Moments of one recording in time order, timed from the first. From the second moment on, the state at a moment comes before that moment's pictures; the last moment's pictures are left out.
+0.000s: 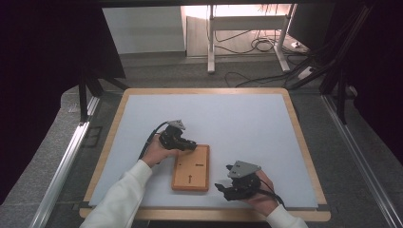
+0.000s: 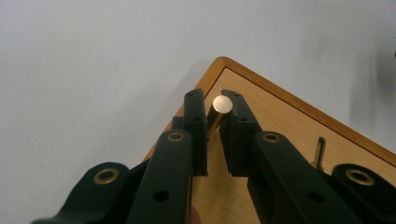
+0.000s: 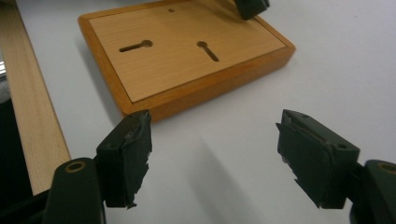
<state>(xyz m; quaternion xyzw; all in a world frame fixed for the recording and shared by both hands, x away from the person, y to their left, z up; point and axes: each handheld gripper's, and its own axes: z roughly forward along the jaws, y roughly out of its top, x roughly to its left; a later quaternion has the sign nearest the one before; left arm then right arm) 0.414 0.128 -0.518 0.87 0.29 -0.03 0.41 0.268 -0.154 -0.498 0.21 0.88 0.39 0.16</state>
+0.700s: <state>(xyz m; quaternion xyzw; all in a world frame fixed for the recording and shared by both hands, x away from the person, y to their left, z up) 0.420 0.129 -0.519 0.86 0.30 -0.05 0.41 0.254 -0.077 -0.513 0.13 0.91 0.33 0.21</state>
